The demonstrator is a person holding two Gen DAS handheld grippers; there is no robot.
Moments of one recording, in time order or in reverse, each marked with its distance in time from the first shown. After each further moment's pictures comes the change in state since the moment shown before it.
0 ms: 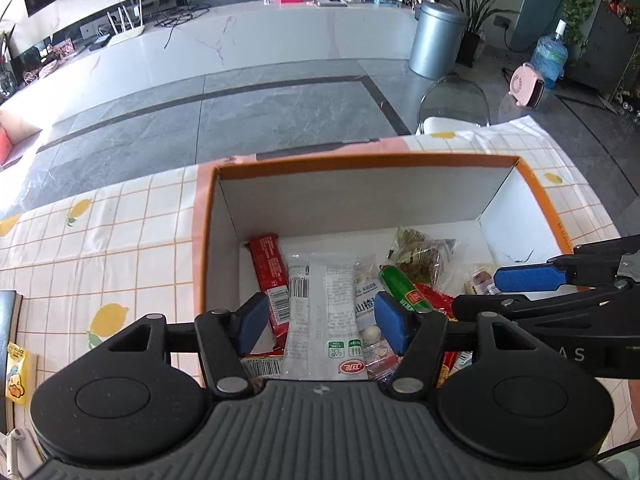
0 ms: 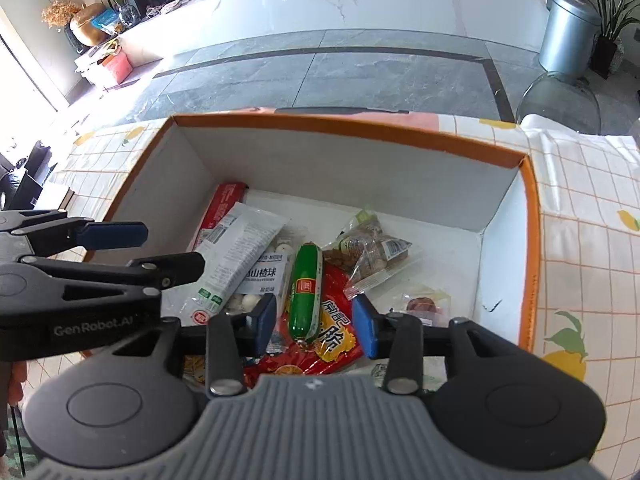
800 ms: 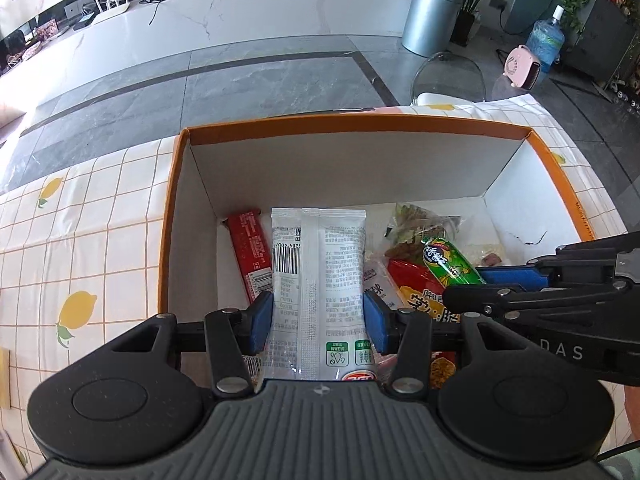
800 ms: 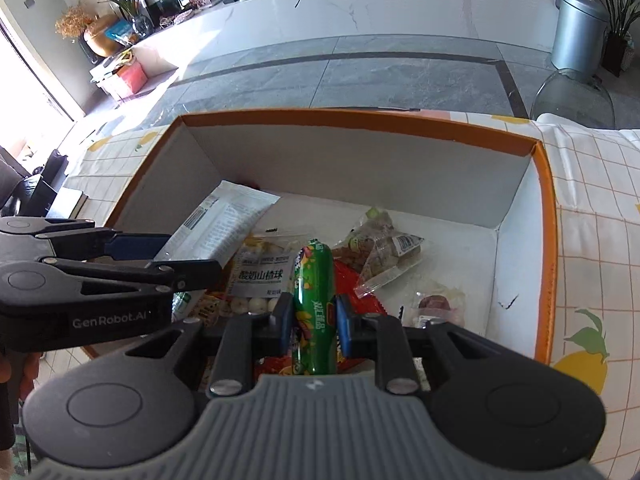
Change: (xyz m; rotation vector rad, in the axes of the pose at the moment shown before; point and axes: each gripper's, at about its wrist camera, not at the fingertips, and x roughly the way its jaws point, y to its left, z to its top) left arm 0.054 0.001 -0.007 0.003 0.096 -0.035; right arm 0.038 -0.015 -0.007 0.011 0.017 0.065
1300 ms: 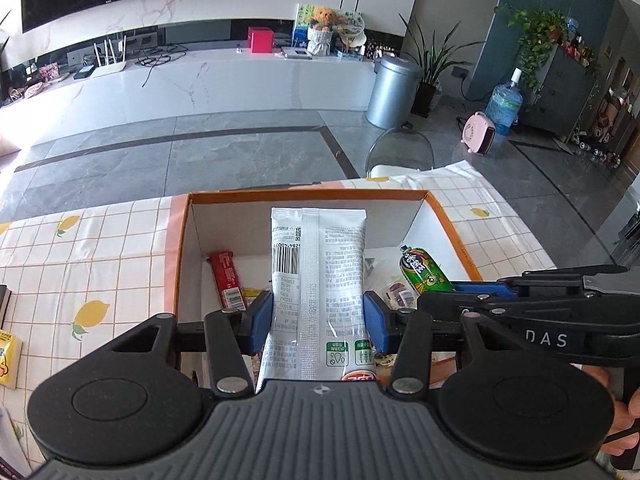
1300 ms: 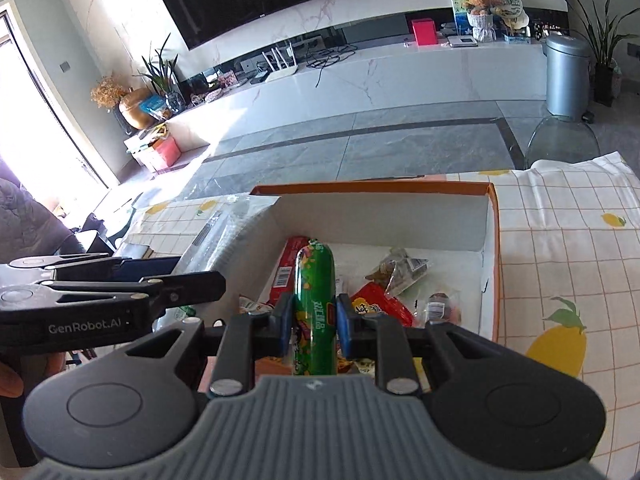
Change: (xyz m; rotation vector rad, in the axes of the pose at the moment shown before) left arm -0.097 -0.022 -0.033 -0.009 -0.221 -0.094; right arm -0.115 0.016 -0.048 0.037 -0.235 0.074
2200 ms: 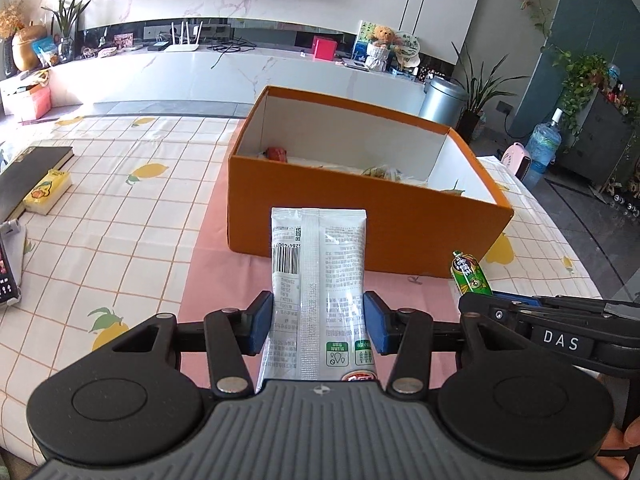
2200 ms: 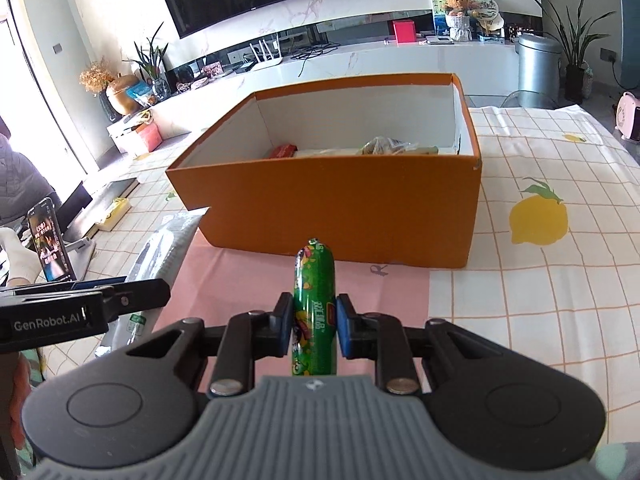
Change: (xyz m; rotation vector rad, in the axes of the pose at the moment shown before) left arm -0.070 -0.023 -0.162 -0.168 -0.125 0.106; right arm -0.045 0.022 -0.177 -0.028 -0.087 -0.080
